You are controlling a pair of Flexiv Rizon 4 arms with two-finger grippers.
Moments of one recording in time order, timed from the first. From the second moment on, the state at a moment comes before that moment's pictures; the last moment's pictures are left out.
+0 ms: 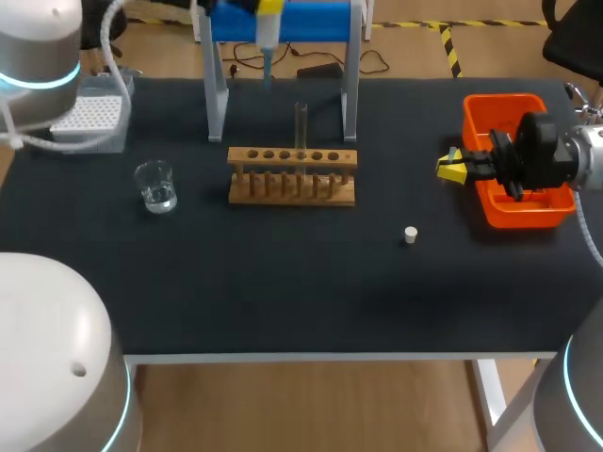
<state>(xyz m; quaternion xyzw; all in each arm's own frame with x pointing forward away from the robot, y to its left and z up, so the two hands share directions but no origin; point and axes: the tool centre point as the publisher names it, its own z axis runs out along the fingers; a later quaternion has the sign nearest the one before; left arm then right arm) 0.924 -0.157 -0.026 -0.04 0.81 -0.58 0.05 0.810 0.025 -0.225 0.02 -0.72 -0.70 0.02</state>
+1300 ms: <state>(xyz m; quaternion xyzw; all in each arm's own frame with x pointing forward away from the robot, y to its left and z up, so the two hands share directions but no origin) 0.873 -0.184 -0.013 -0.05 0.78 -0.62 -0.01 0.810 0.025 -0.225 0.02 -0.72 -0.70 0.02</state>
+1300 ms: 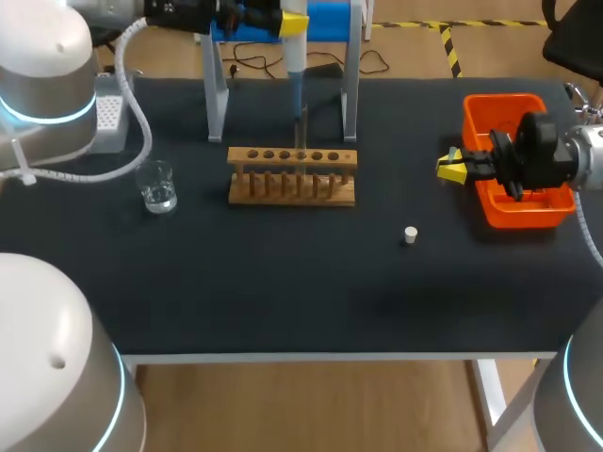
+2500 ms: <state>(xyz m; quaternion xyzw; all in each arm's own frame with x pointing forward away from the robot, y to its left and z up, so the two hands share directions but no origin) 0.883 -0.190 -0.013 -0.05 0.78 -0.62 -0.03 0.810 0.025 -0.225 0.02 -0.72 -0.70 0.02</state>
